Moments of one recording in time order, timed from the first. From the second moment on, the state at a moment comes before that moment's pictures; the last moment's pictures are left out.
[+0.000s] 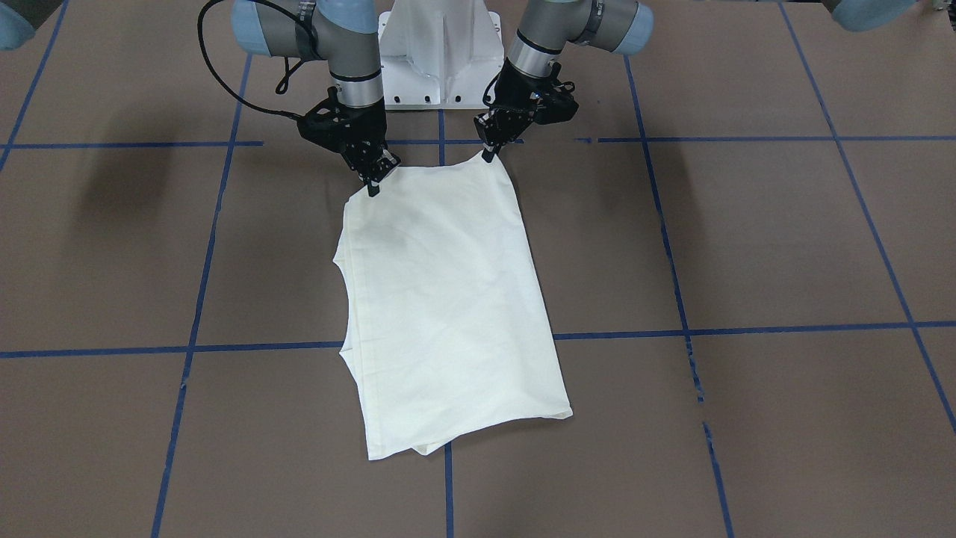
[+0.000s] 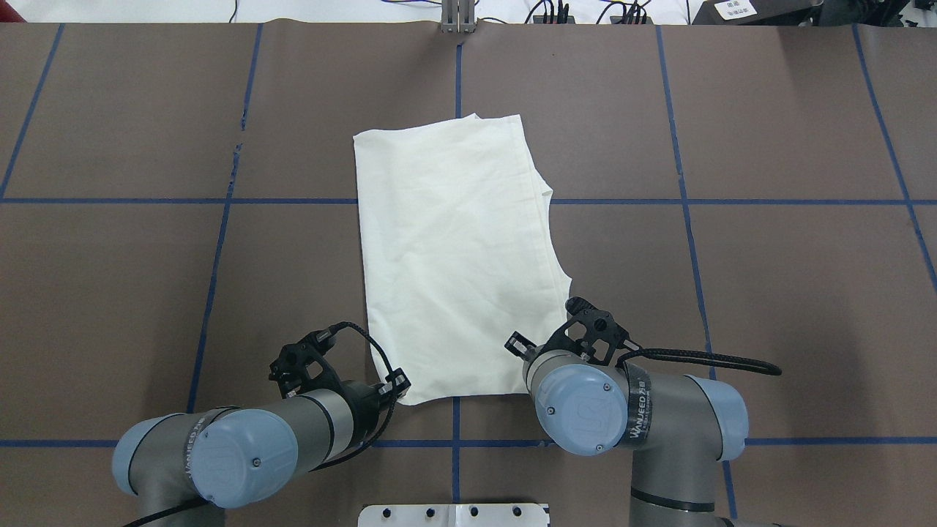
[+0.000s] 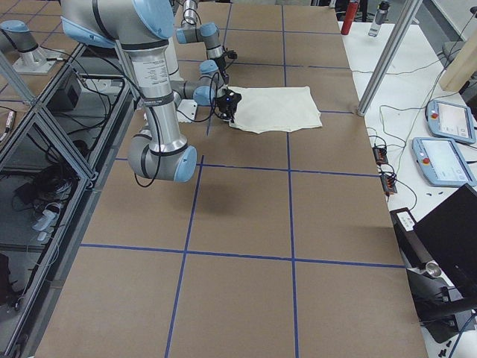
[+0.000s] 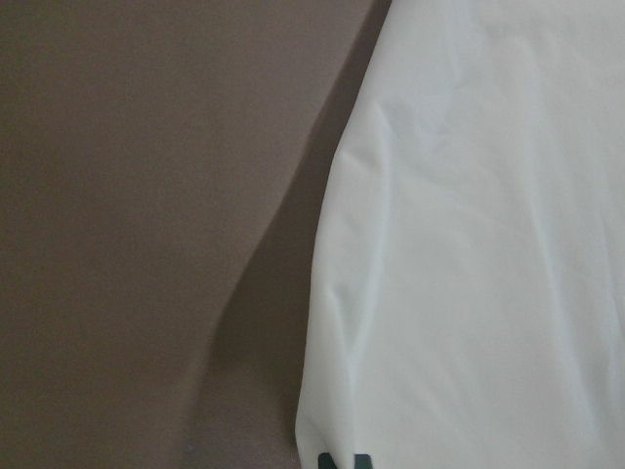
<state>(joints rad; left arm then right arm) -0.15 -1.92 -1.90 -2.05 -1.40 -2.01 0.21 -1.14 1.87 -1.50 1.38 2.08</state>
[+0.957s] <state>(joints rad) -0.17 -1.92 -2.41 -1.54 -1.51 -1.87 0.13 -1.14 2.36 -1.89 1.39 2.12</state>
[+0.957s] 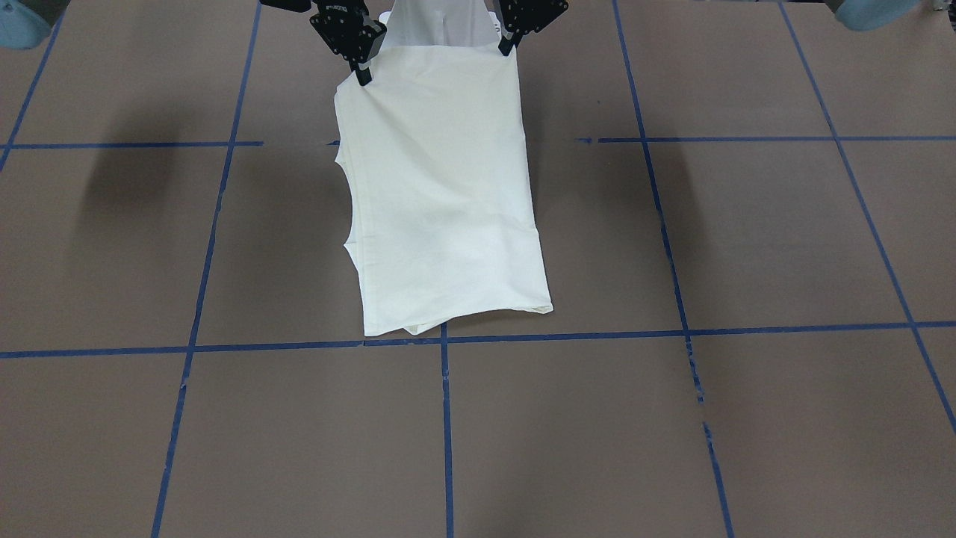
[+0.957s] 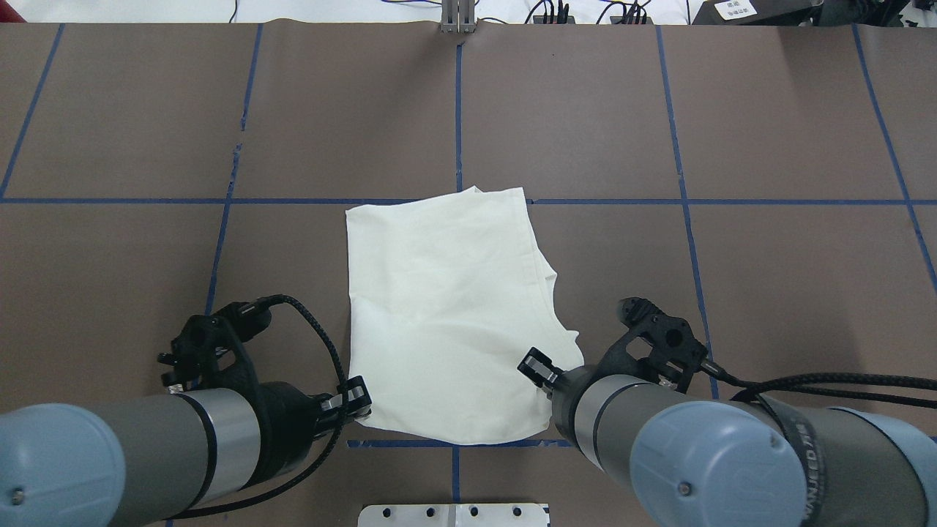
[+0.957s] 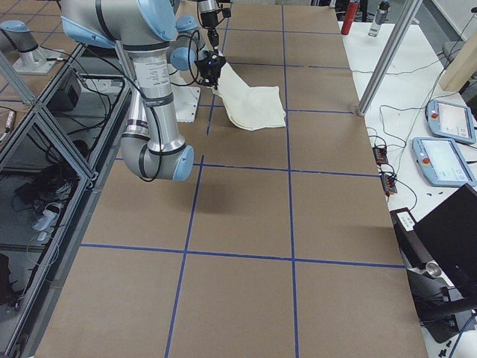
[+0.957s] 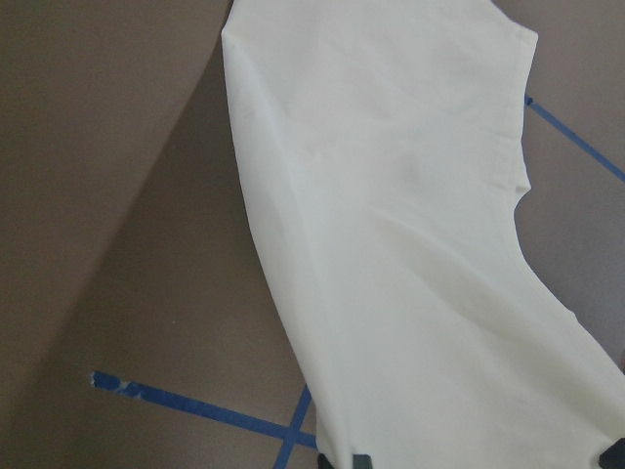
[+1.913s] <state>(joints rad) -0.45 -2.09 -2.05 -1.59 -1.56 -1.59 0.38 -0.98 1.93 -1.71 1.41 1.98</state>
